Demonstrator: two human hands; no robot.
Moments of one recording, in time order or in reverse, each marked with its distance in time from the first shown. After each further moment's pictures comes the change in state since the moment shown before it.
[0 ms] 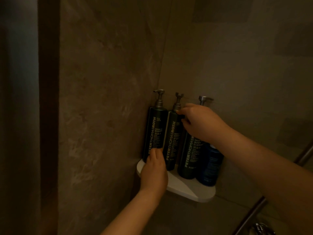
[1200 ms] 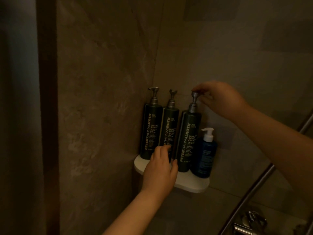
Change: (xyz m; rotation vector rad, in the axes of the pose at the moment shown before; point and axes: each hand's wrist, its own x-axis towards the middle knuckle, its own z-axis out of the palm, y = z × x) left_hand -0.025 0.024 -0.013 -0.206 0.101 0.177; right_hand -0.010 0.053 -0.043 0.177 0.144 0.156
